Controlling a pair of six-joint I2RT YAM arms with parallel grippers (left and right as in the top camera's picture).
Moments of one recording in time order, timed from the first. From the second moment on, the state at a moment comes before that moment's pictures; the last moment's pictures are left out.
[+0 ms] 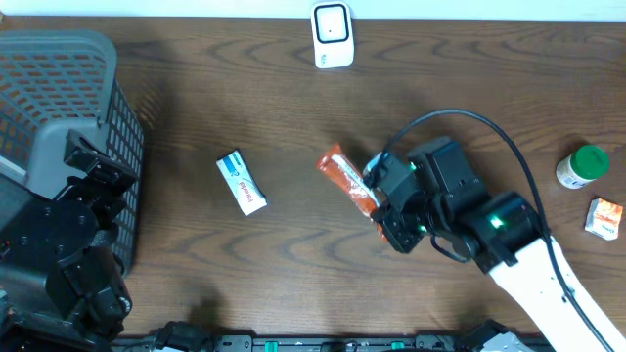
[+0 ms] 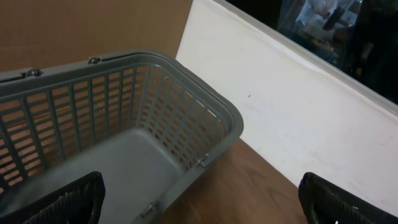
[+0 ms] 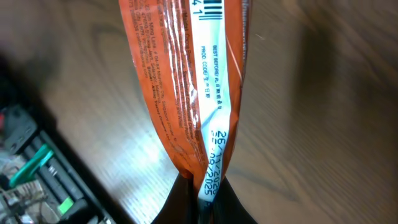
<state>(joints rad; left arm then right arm) -0.27 0.81 1.45 -1.02 -0.79 -0.66 0.55 1.16 1.10 -1.00 -0.29 -0.16</state>
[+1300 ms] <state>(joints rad) -0.27 0.81 1.45 -1.02 -0.79 -0.66 0.56 1.72 1.30 -0.62 0.39 0.05</state>
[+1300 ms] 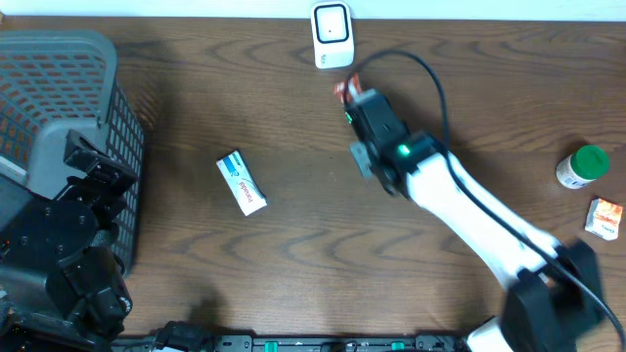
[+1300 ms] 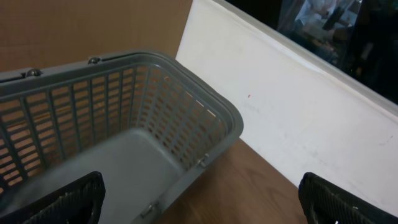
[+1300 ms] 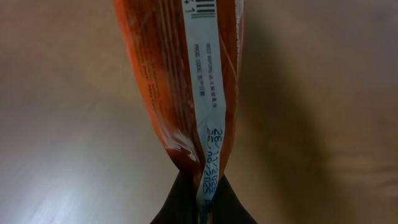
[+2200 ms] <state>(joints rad) -0.27 0.81 1.45 -1.02 -0.79 -0.66 0.50 2.55 1.67 0.86 1.08 -1.52</state>
